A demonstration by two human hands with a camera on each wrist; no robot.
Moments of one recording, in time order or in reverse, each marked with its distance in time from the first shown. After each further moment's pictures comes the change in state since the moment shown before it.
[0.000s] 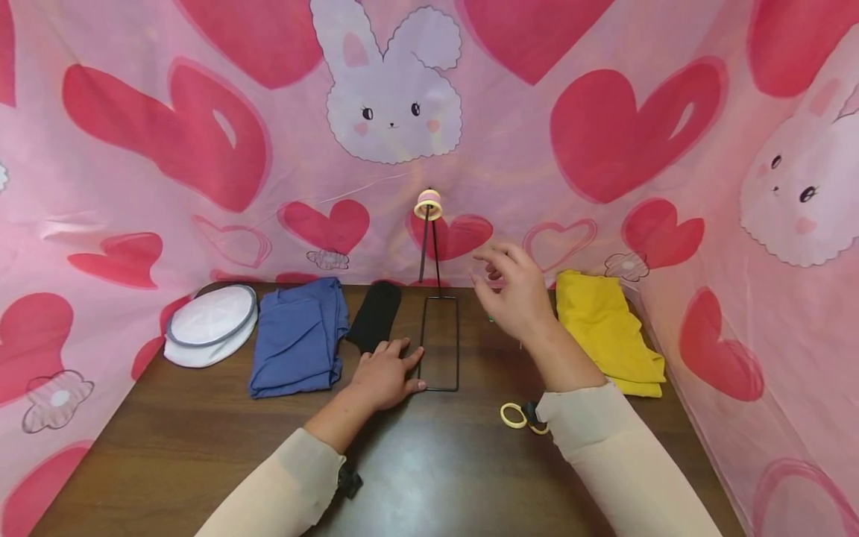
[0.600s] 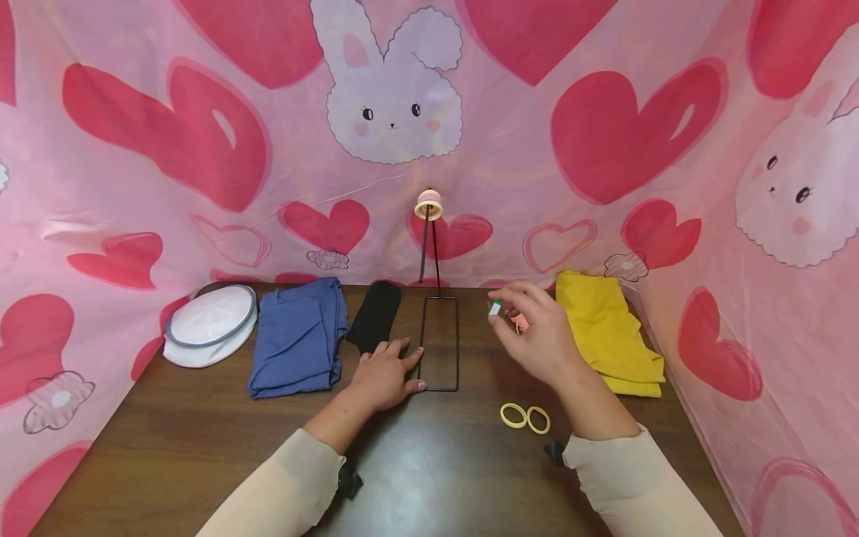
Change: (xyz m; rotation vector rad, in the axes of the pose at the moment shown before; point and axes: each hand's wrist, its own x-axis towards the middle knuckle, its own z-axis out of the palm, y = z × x) left_hand 0.001 -0.001 0.003 0.000 0.007 -0.004; right_hand -0.051 -0.008 -0.028 0.050 -0.074 0.017
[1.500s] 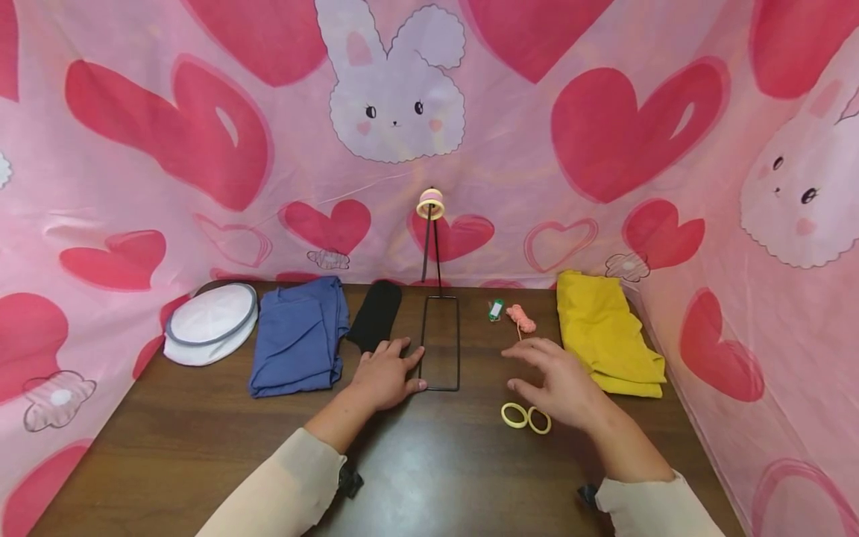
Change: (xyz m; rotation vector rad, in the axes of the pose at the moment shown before) left_hand -0.001 0.000 0.000 -0.010 -0.007 0.000; right_hand -0.075 0.023 -0.014 -0.073 -0.366 0.026
